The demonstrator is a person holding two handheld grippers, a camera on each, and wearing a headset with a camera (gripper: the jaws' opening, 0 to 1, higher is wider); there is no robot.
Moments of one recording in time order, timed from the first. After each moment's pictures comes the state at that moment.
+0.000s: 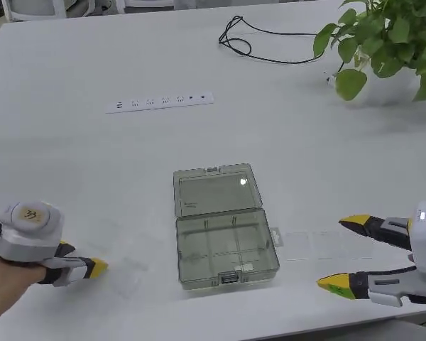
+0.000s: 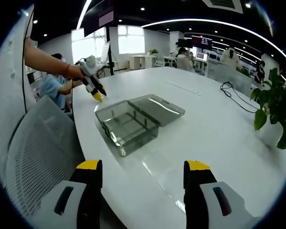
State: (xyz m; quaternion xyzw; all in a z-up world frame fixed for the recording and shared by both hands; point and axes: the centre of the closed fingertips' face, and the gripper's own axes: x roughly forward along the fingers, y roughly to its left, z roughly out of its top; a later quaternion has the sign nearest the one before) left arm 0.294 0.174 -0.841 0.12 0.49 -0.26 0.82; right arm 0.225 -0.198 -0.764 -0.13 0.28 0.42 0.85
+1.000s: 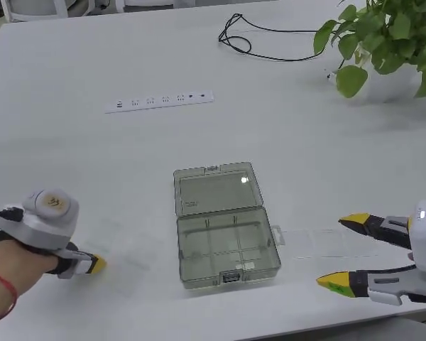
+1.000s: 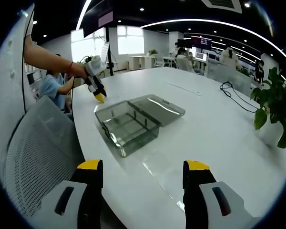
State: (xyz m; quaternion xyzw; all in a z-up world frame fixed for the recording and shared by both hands) left arm 0.298 0.178 -0.845 0.16 0.53 -0.24 0.80; right arm 0.226 -0.196 -0.765 -0.13 0.28 0.42 0.85
